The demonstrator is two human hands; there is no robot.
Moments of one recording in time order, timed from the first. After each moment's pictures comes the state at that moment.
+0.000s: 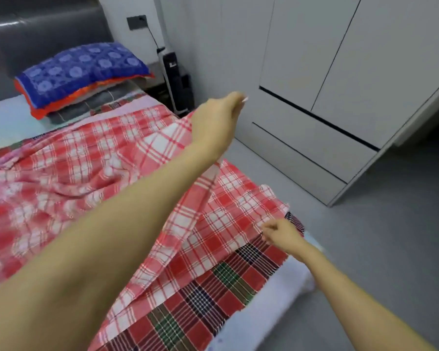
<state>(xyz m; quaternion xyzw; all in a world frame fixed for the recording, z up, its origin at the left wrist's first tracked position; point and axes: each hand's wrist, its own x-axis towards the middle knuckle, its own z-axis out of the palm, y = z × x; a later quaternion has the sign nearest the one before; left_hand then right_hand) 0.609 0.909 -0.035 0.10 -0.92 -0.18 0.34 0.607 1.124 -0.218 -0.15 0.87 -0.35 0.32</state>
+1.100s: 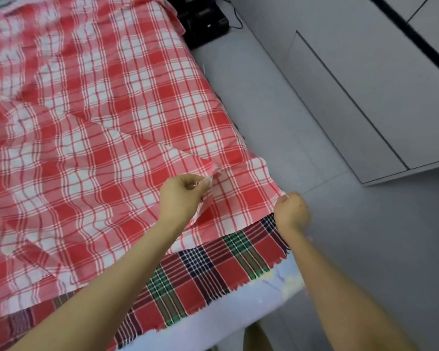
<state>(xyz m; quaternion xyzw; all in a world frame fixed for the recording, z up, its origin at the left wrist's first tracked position) 0.474 0.987 -0.323 0.52 -0.69 -0.50 0.07 0.340 1.139 -0.447 0.01 0.96 -0.19 0.22</state>
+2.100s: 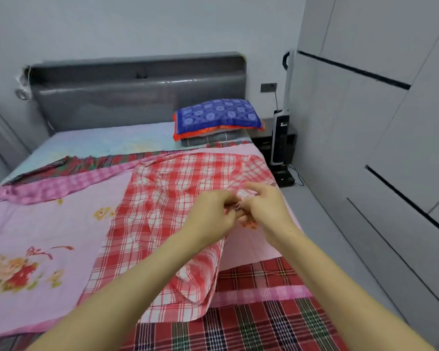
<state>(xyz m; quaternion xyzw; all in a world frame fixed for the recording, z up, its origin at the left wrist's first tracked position) 0.754 0.930 -0.001 0.30 -0.88 -0.25 0.27 0.643 0.991 0.012 -0.30 0.67 -0.55 0.39</state>
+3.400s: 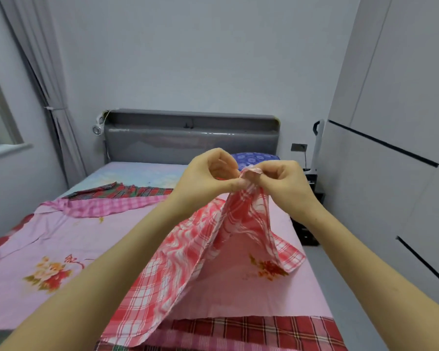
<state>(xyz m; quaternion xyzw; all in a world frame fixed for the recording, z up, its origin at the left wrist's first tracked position) 0.828 0.961 0.152 0.27 -0.77 -0.37 0.45 0.662 1.008 0.147 -0.67 0.48 -0.55 0.14</state>
